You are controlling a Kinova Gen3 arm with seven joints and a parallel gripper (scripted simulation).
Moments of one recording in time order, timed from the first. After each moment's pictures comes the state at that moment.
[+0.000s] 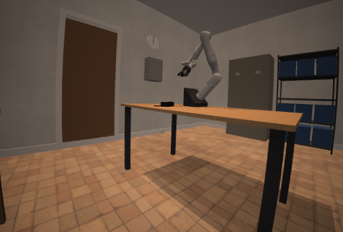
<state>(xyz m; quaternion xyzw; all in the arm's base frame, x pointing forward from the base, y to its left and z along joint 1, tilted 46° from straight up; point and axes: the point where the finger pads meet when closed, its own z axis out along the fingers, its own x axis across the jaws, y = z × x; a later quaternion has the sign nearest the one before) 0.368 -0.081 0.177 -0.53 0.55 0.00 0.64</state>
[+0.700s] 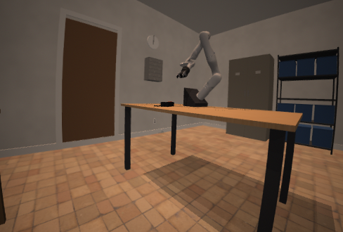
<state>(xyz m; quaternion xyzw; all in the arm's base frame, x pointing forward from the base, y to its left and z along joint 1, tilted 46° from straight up) 0.372 -0.076 0.159 -0.52 0.58 0.05 0.63</state>
